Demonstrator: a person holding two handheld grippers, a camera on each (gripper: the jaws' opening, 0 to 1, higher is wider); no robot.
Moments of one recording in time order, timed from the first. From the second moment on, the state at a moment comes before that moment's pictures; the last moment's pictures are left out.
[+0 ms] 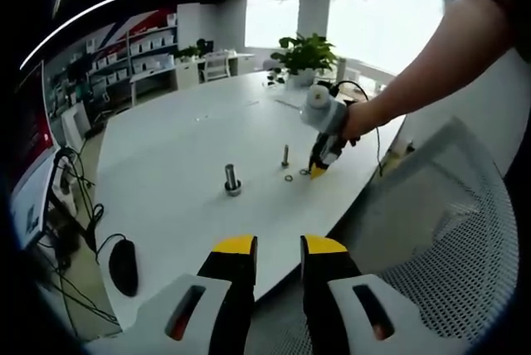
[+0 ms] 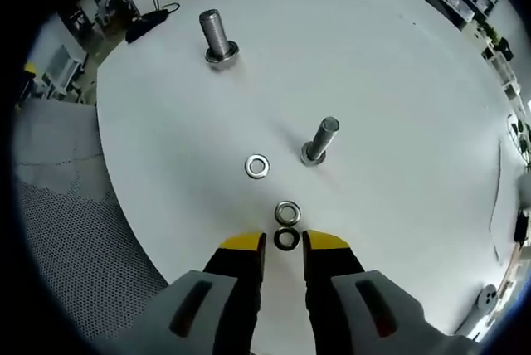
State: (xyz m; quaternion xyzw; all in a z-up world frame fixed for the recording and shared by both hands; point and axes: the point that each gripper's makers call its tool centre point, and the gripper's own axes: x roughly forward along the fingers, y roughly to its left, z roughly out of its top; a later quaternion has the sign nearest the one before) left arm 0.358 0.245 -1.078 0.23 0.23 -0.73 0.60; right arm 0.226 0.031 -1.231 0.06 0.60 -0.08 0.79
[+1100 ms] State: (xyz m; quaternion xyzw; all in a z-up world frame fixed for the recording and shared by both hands) left arm 0.357 0.244 -1.078 0.23 0.23 -0.73 0.60; right arm 0.222 0.027 -1.235 -0.01 0.66 -0.01 0.75
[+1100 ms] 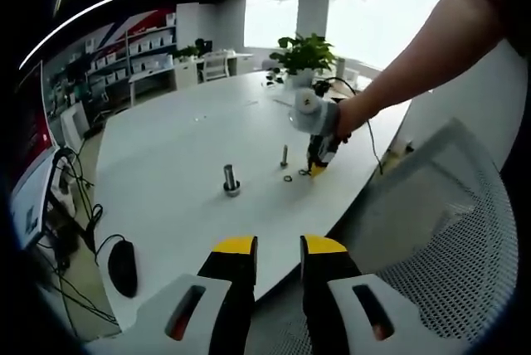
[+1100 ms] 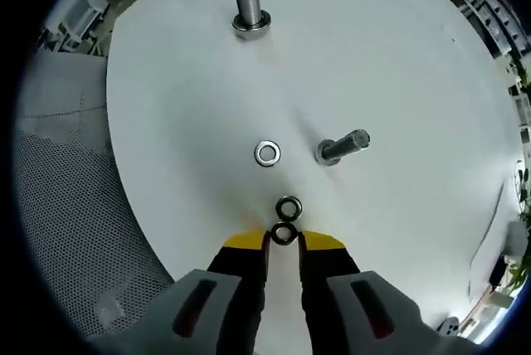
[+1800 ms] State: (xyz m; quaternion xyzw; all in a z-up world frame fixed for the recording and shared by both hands) left arm 0.357 0.245 -1.078 0.23 0.23 -0.73 0.60; right arm 0.225 0.021 -1.241 -0.01 0.67 -0.02 0.74
